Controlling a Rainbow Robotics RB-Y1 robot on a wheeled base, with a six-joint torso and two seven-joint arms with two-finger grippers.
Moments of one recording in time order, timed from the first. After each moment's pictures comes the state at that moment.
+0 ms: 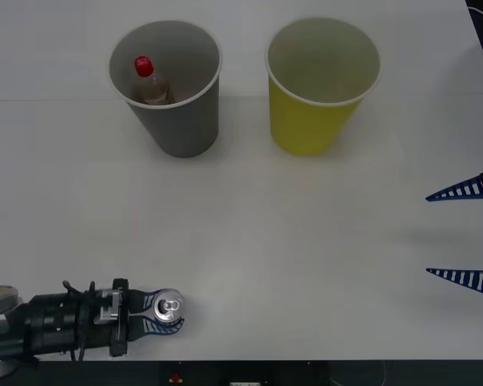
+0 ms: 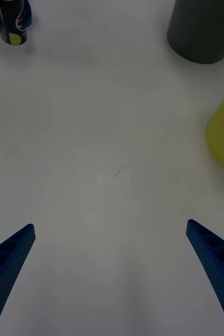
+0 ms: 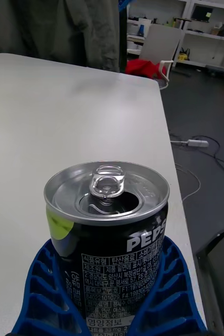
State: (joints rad) right arm 0.26 -1.13 -0.26 -2.01 1.31 -1.13 -0.09; left arm -0.25 0.95 -0.98 -1.28 -0.30 -0.98 -0.93
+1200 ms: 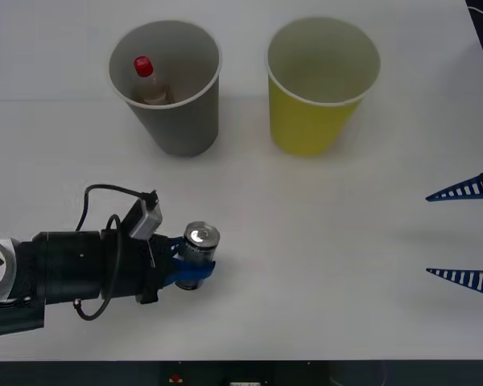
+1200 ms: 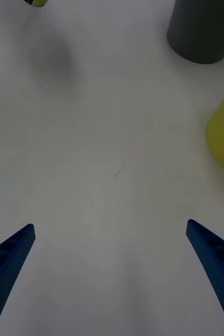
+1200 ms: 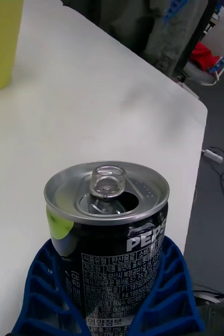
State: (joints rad) right arm 0.26 -1.13 -0.26 -2.01 1.31 -1.13 -0.09; left arm -0.08 1.00 -0.48 -2.07 -1.41 -0.63 0.77
